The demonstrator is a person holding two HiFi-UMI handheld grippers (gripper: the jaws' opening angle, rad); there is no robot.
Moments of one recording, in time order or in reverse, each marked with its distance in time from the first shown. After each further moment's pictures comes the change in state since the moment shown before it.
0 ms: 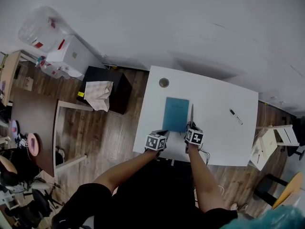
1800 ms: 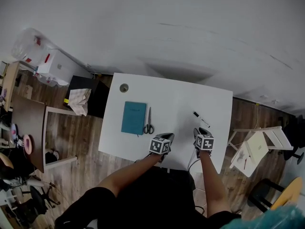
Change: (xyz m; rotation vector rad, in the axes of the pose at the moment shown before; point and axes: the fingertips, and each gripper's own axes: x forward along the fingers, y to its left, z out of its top) left arm 0.194 -0.232 0.039 0.026 -0.025 -0.008; right arm -0.079 -0.293 0.062 -0.118 -0.054 0.148
